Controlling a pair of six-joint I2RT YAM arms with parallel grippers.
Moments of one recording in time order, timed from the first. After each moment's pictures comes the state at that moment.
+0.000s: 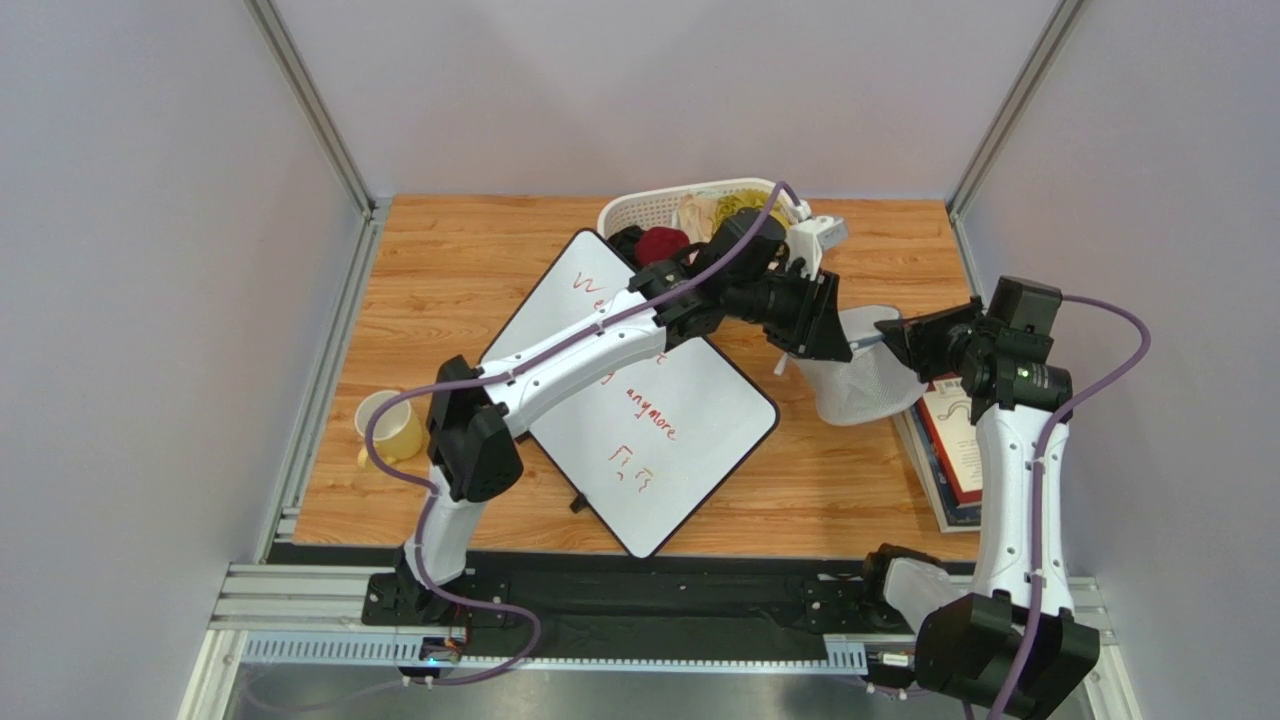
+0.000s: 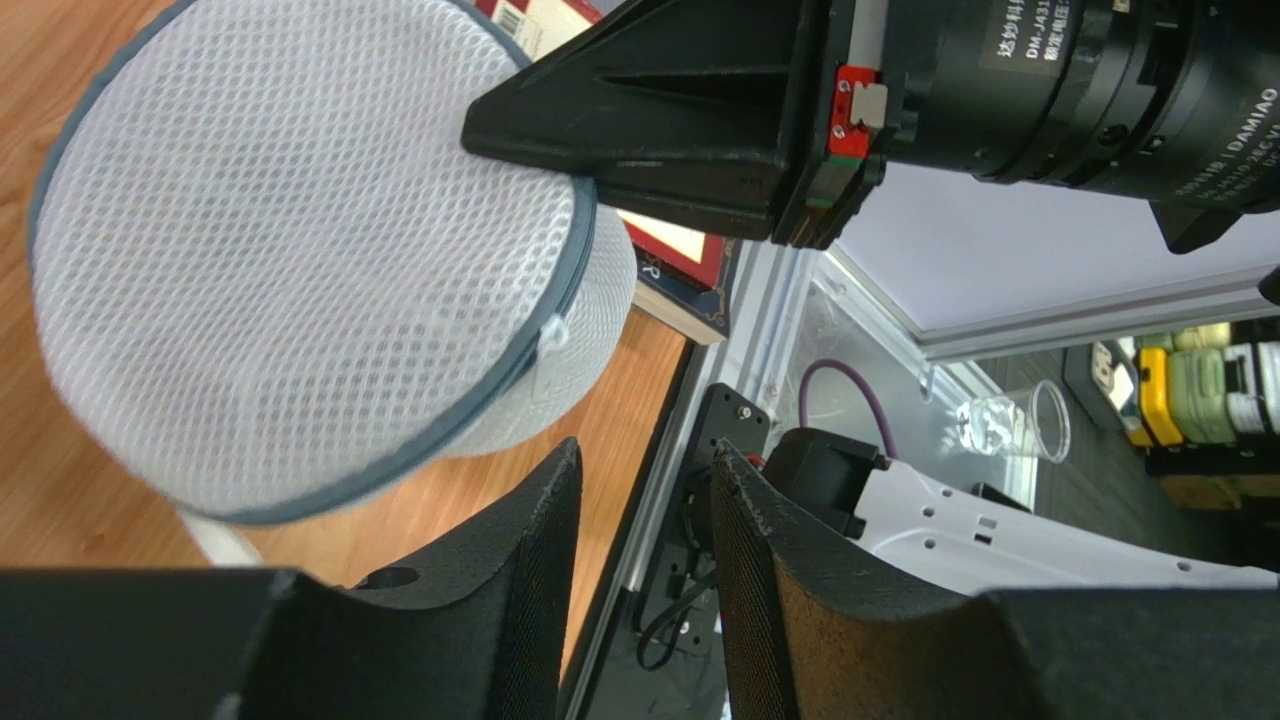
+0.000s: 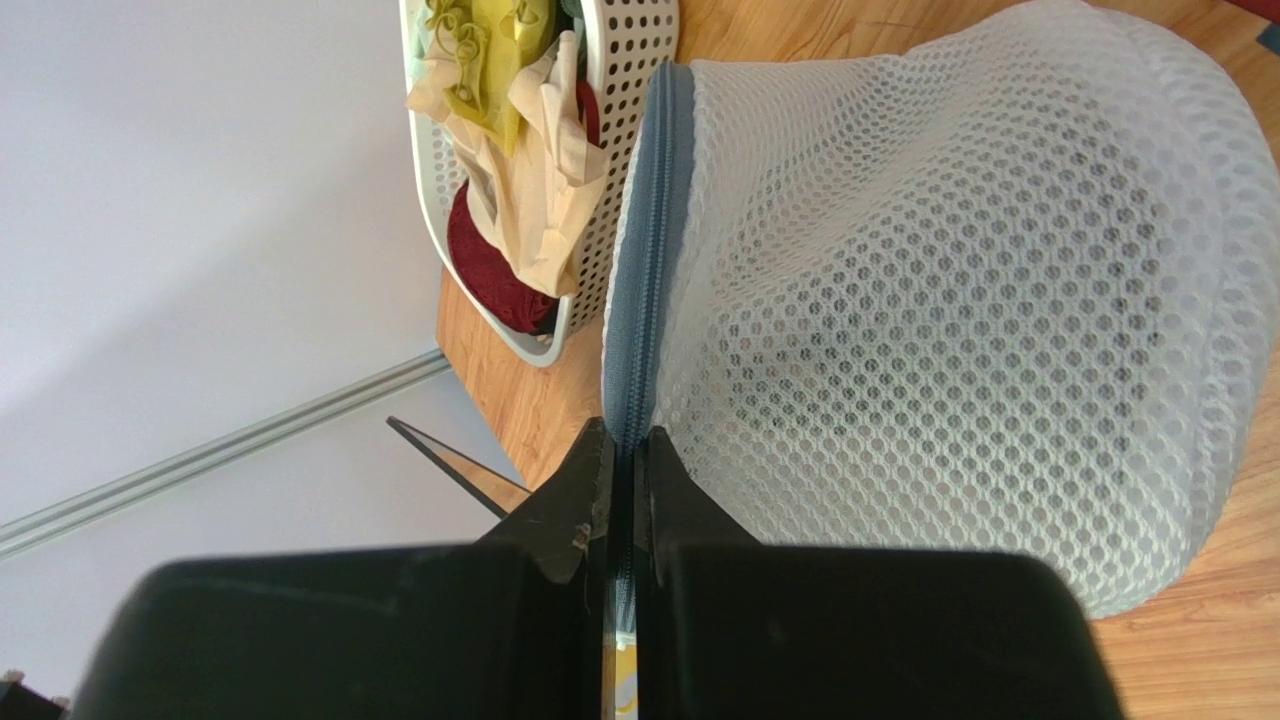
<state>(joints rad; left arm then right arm) -0.97 2.04 2.06 -0.43 0.49 -0.51 -0.29 1.03 1.06 -0.72 -0.37 1.08</state>
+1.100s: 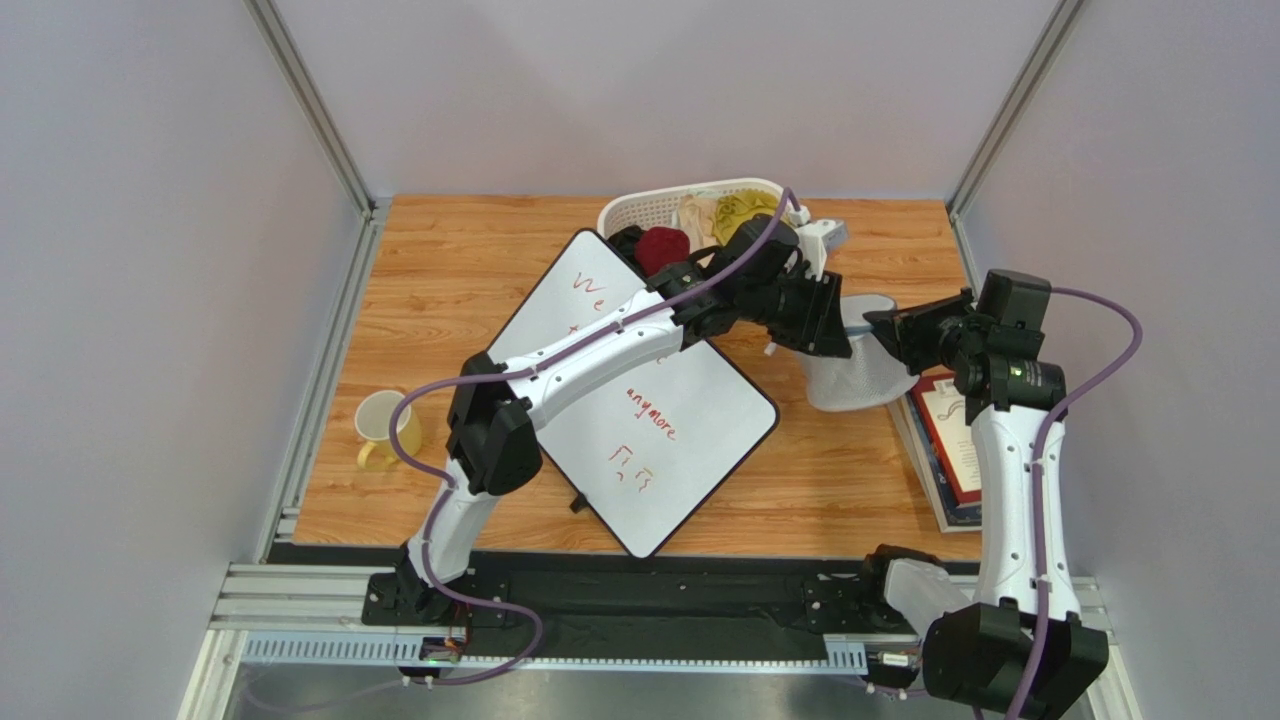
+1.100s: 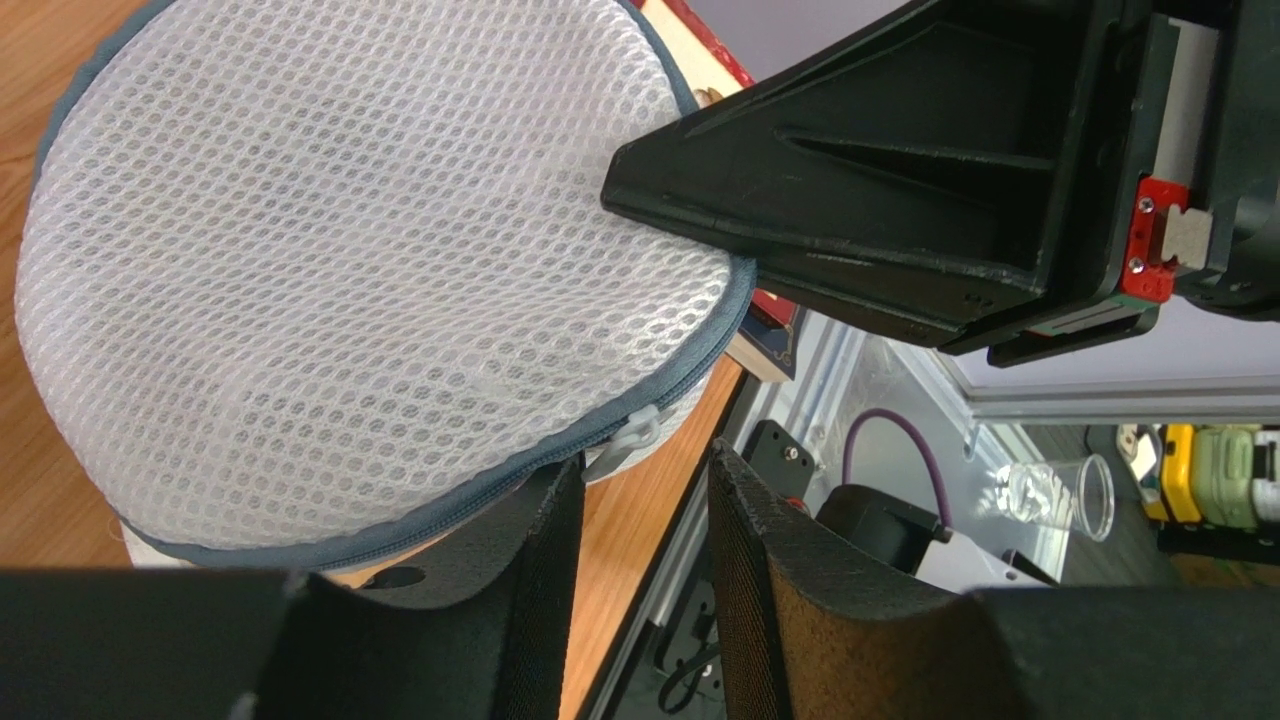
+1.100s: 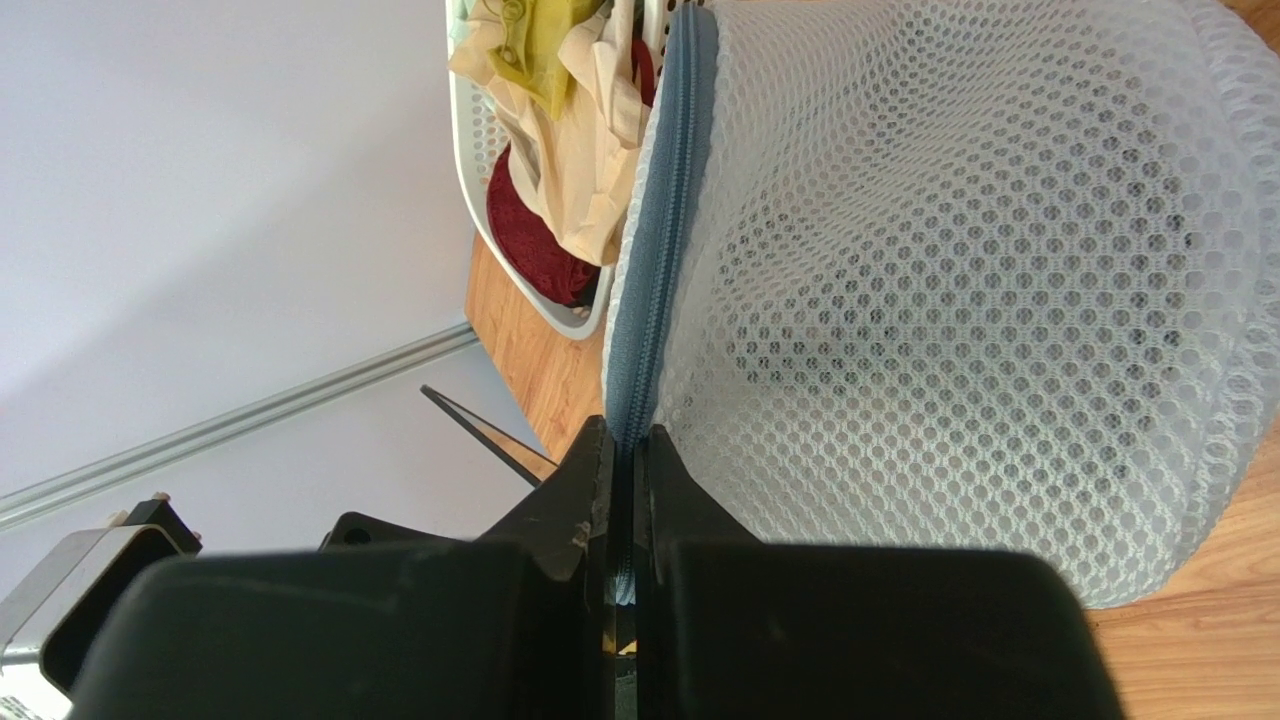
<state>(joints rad) -0.97 2.14 2.14 -0.48 0.40 -0.55 -0.23 1.02 1.07 -0.70 -0.37 1.14</state>
